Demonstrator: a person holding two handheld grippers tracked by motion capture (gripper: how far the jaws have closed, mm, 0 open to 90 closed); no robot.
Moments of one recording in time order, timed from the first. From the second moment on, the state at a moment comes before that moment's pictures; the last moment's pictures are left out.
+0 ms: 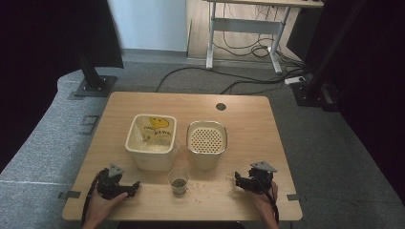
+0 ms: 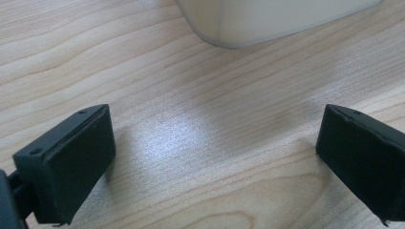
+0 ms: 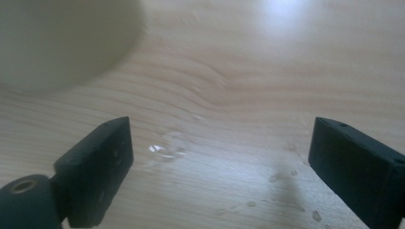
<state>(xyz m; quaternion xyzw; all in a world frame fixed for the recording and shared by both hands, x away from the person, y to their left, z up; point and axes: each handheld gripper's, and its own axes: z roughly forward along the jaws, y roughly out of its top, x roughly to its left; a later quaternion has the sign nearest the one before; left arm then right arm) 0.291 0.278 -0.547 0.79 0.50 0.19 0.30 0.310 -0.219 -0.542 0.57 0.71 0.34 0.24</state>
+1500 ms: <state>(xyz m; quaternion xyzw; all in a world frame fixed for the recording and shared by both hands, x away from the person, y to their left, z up) 0.274 0.283 -0.541 0.78 0.50 0.18 0.33 0.293 -0.025 -0.530 0.29 0.80 0.50 0.14</state>
